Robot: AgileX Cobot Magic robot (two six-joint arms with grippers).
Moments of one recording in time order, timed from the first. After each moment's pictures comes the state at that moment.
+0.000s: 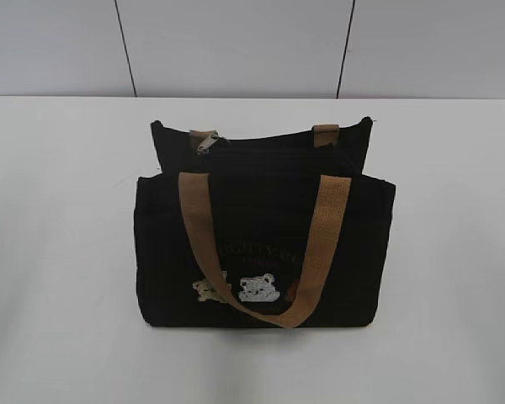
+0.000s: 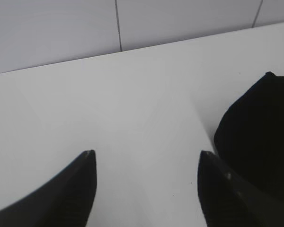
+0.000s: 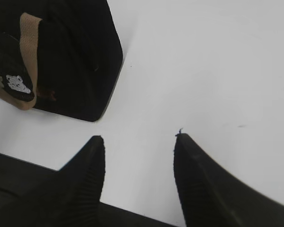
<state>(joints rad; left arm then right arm) -0.03 0.53 -0.58 -0.29 0.56 0.38 0.05 0.32 -0.67 0.24 1.07 -0.27</state>
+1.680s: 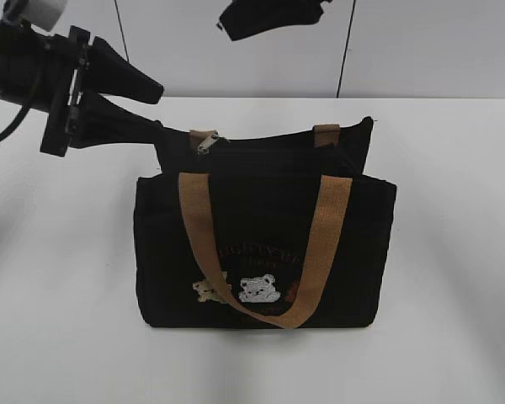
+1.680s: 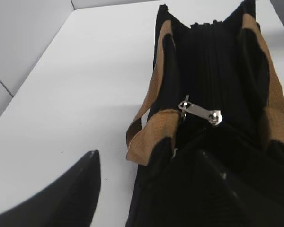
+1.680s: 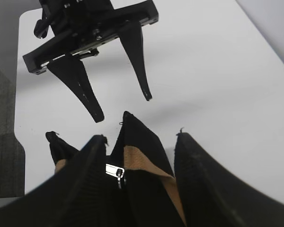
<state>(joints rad) -0.09 1.71 -1.13 -1.29 1.07 2.18 0.33 1.80 -1.67 0.95 1.06 -1.25</state>
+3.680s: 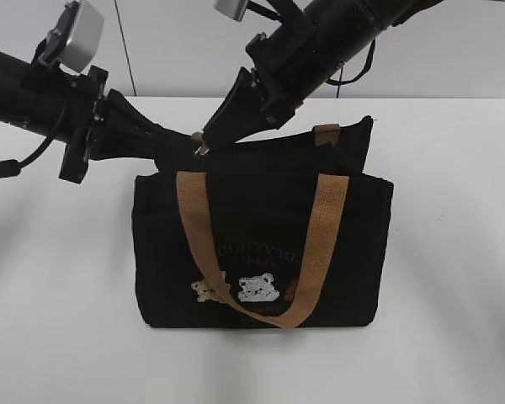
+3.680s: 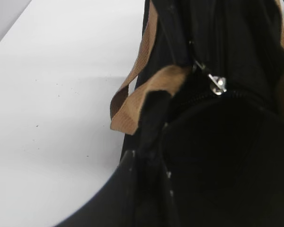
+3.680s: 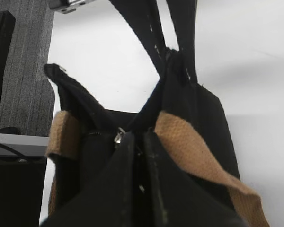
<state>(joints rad) -0.13 1.82 -1.13 -1.26 1.01 2.19 0.40 2.05 -1.68 0.91 1.14 -1.36</state>
